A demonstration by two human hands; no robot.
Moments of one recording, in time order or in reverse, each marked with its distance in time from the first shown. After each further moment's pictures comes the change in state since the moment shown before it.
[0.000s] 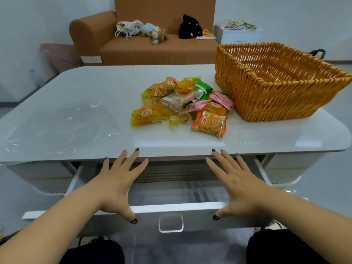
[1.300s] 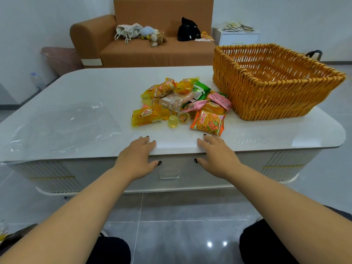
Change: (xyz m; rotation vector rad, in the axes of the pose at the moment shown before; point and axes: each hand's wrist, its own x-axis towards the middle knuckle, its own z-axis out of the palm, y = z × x) left_hand 0.054 0.021 -0.017 -0.237 0.411 -0.123; right_hand 0.061 -0.011 -0.017 0.145 0.313 0.224
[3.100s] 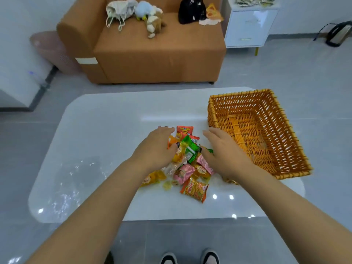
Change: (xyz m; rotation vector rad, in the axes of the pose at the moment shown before) left_hand 0.186 0.108 -0.355 -0.381 -0.273 -0.074; right_hand 0.180 0.066 -0.348 0.347 -0.266 0.115
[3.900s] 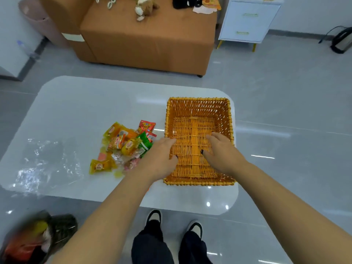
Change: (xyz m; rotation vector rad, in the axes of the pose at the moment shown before) left_hand 0.031 0.232 0.059 -0.214 -0.076 -0.153; right_hand -0.003 0.206 -0.125 -0.026 -0.245 0.045
